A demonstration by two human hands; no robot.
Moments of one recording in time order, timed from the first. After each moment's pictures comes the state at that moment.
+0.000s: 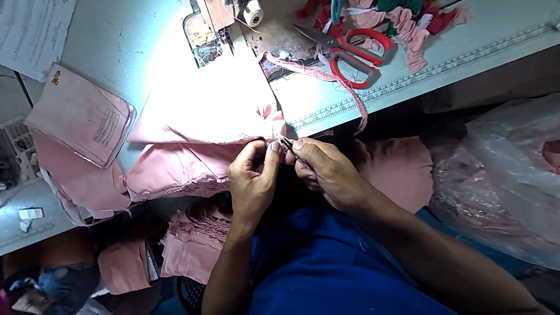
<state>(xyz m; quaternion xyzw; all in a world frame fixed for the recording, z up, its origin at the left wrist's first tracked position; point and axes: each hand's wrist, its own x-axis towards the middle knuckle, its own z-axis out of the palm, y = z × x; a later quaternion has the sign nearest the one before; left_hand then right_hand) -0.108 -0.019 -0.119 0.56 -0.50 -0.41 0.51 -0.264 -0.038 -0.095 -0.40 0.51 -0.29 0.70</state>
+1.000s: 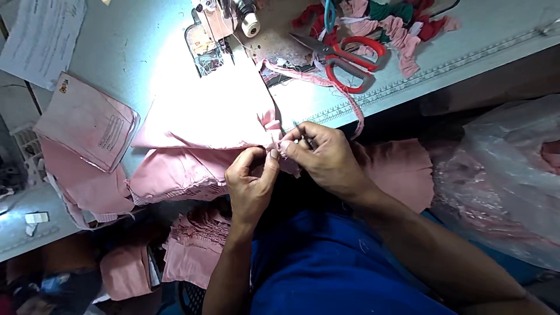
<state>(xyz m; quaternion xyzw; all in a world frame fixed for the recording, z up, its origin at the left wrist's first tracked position) -0.106 -0.018 -0.129 0.55 -0.52 -0.37 0.54 -0.261 -0.052 -0.104 -0.56 0.52 -0.38 0.52</state>
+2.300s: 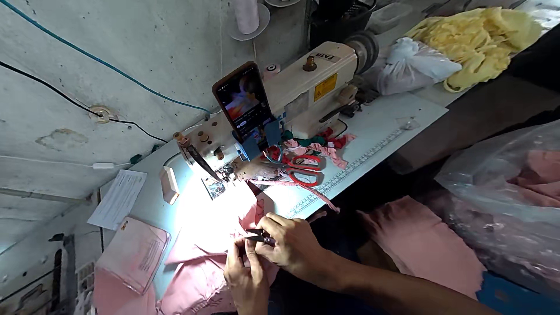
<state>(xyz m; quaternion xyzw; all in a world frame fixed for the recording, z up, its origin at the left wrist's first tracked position) -0.093 -0.037 -0.109 0.62 -0.59 -0.21 0.47 -0.229 -0.070 -0.098 -0.75 0.52 -0.37 0.15</state>
